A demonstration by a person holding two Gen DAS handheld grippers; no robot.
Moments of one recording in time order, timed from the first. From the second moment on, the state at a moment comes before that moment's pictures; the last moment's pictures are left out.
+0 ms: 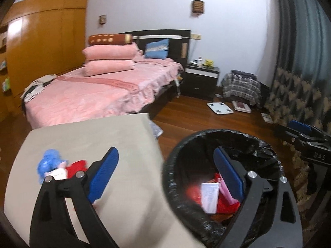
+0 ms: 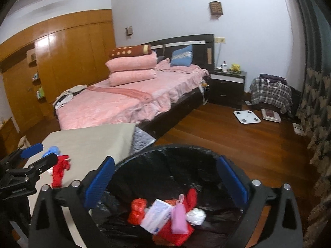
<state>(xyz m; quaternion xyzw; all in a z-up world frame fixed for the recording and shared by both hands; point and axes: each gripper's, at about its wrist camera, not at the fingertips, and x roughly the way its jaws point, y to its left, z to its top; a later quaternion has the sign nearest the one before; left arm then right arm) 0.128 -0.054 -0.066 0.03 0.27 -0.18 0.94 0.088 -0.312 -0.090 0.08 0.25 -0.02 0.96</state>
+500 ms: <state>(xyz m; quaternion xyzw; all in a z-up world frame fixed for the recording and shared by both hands) 0.125 0.058 -0.061 0.02 0.27 -0.06 0.96 0.121 -0.216 -0.088 0.06 0.26 0.05 0.96</state>
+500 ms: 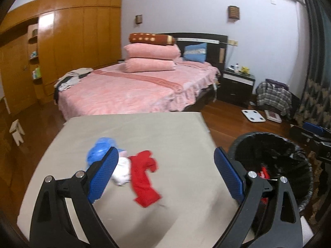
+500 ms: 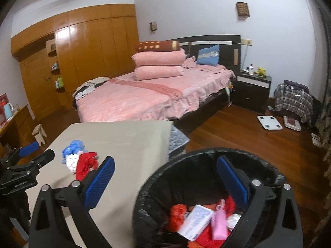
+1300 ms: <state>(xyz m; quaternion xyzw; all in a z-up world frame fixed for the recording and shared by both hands) 0.164 0.147 -0.118 -0.01 0.32 0.01 0.95 0.189 -0.105 -0.141 0.02 0.31 0.11 0.95</state>
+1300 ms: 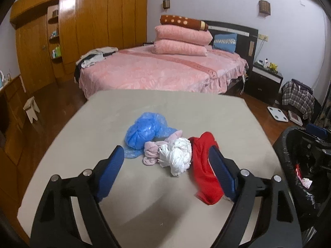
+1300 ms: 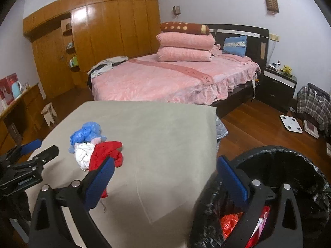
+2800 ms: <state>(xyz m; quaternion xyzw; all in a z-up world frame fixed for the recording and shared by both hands) 0.165 0.207 -0.145 -0.04 0.35 0.05 0.93 0.233 -0.001 -0.195 -0.01 0.37 0.18 0.91</state>
